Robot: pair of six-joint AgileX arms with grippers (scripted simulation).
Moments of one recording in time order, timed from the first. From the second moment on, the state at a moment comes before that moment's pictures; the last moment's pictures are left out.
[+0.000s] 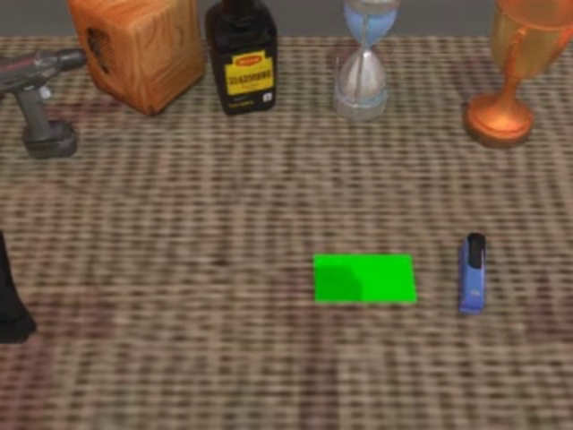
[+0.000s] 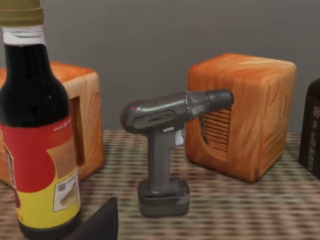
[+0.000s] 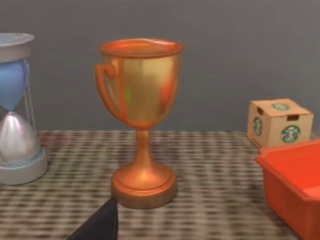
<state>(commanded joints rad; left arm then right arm) 0.00 0.00 0.00 0.00 0.00 0.00 0.00 0.00 0.00 0.00 0.00 0.00</state>
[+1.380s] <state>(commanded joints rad) 0.00 0.00 0.00 0.00 0.00 0.00 0.31 1.64 1.27 -1.00 0.00 0.45</state>
